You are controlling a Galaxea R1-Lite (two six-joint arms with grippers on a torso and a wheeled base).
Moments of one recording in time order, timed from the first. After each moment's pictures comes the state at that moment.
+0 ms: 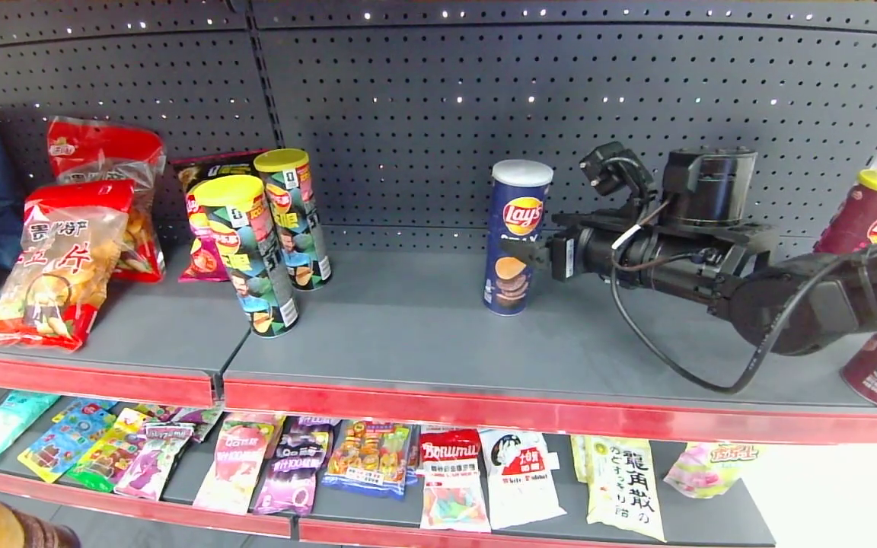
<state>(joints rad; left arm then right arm) 0.14 0.37 -0.41 0.05 -0.26 0.15 0.42 1.90 -1.14 -0.60 0.19 -0.10</state>
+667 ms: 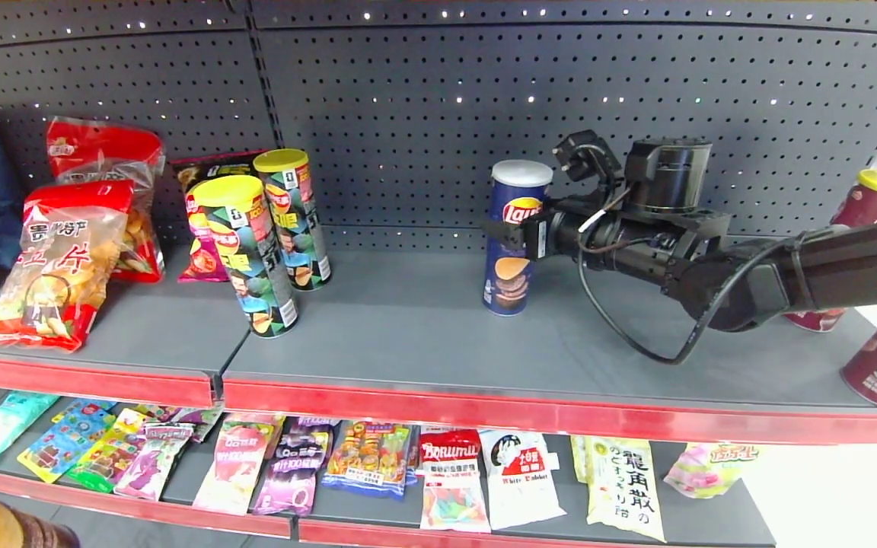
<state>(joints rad) 0.14 0.37 -0.41 0.05 -0.26 0.15 0.45 2.01 -1.30 -0.60 0.16 -0.08</state>
